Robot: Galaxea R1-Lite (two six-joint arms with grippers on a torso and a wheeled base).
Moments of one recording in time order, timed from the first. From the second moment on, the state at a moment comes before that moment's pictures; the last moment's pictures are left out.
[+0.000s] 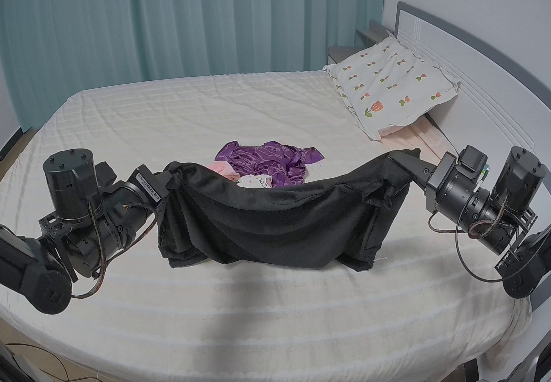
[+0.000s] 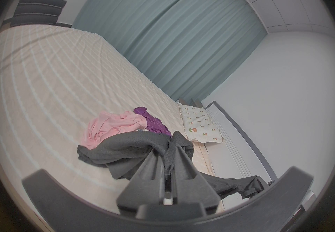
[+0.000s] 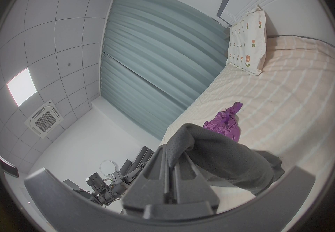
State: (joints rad) left arm -0.40 1.63 -0.54 -0.94 0.18 -0.81; right arm 0.40 1.73 -0.49 -1.37 0.24 0.89
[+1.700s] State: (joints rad) left arm -0.40 1.54 -0.42 -0.95 0.17 -0.81; right arm 0.46 1.68 -0.46 -1.35 0.23 0.89
